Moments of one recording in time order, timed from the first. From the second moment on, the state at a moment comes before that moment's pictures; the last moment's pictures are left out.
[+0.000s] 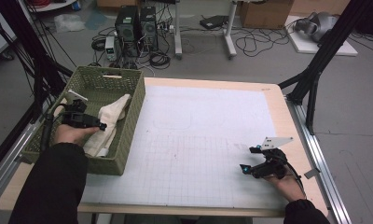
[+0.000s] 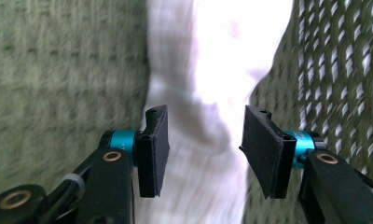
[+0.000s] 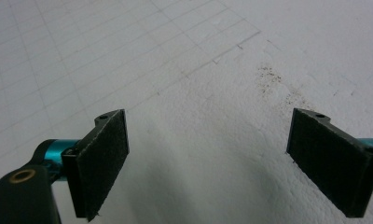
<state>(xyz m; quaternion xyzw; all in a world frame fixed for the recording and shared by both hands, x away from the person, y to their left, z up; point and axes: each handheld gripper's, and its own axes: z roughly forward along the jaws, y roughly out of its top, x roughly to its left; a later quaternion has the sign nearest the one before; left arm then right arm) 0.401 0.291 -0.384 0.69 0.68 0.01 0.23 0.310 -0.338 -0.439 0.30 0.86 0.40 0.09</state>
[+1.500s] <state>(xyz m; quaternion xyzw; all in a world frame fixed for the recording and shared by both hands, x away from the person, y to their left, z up) 0.402 0.289 -0.391 0.72 0.65 -0.01 0.22 0.311 -0.334 -0.437 0.30 0.86 0.41 0.09</state>
